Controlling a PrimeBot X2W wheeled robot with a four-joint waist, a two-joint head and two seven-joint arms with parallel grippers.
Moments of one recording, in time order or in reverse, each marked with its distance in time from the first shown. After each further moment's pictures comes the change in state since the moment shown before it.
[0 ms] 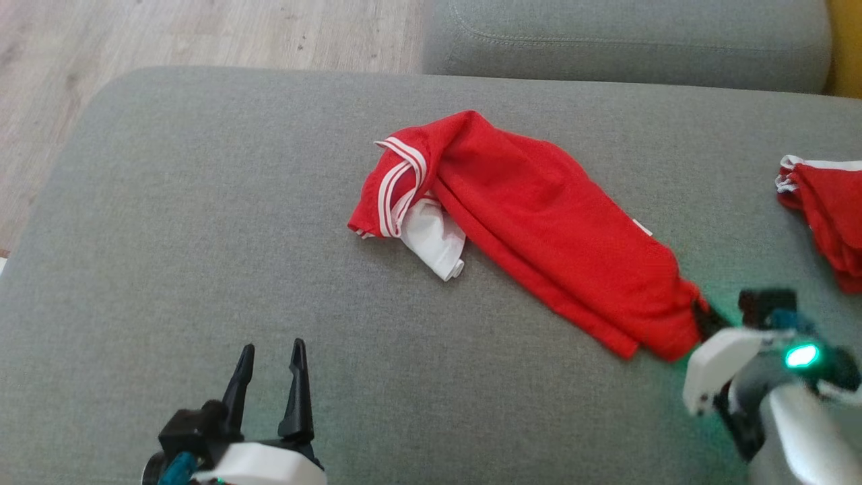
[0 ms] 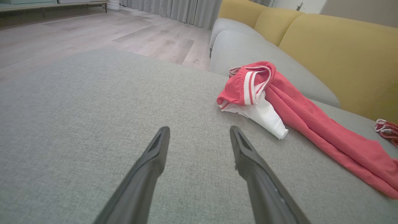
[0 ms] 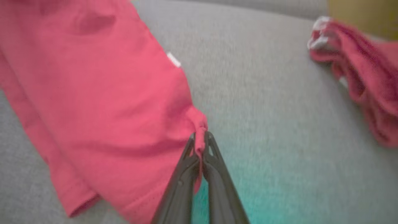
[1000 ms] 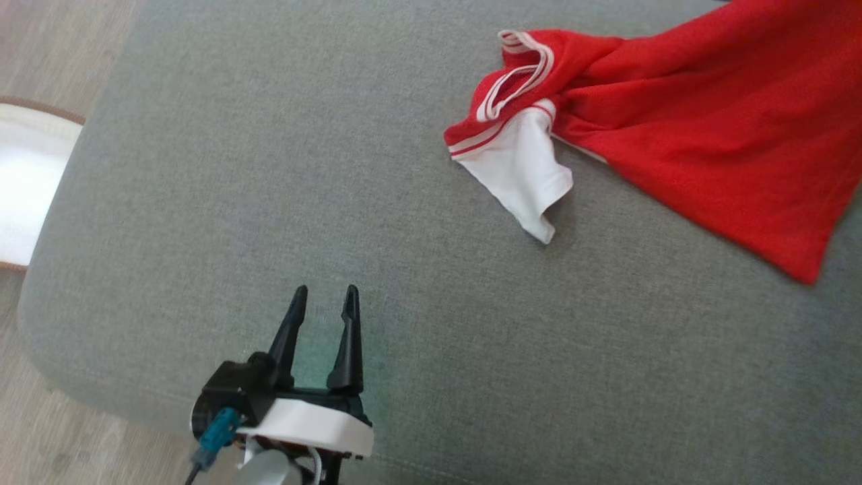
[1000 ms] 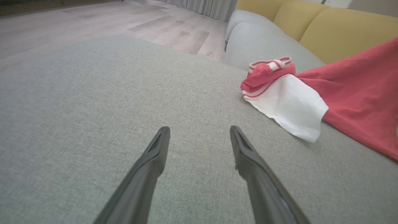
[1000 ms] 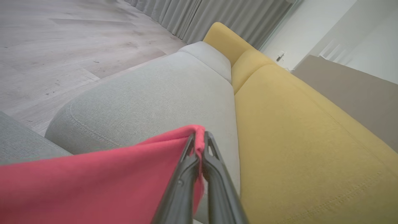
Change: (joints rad) left arm -0.127 -0.097 -0.035 0.014 0.062 -0.064 -0.009; right arm -0.829 -0.405 0.095 0.197 -0.275 0.000 -0.056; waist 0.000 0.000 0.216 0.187
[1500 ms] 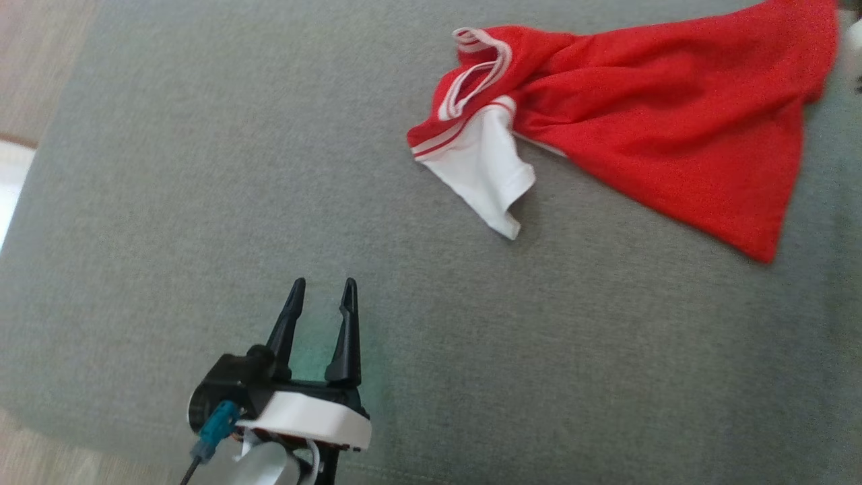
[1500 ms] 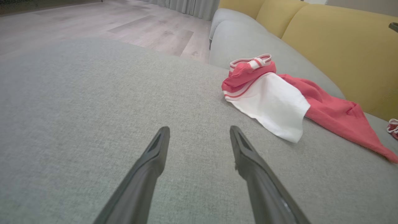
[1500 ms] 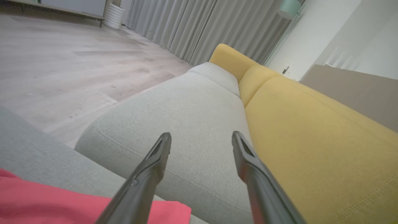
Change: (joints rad) left arm -0.018 -0.003 0.007 0.016 0.018 -0.009 0.000; right arm 0.006 0.161 -0.078 0.097 -0.097 0.000 -0.215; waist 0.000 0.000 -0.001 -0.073
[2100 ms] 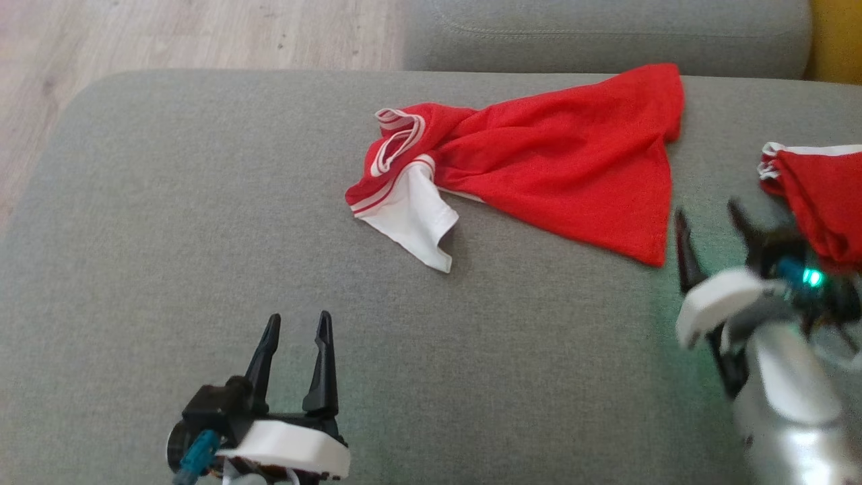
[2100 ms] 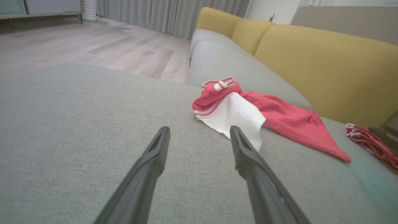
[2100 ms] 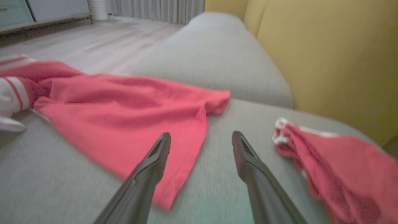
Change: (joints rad) left arm 0.082 0.039 0.027 -0.004 -0.021 0.021 0.003; right arm 0.560 0.254 -0.066 -0.100 0.204 0.000 -0.077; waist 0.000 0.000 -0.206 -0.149
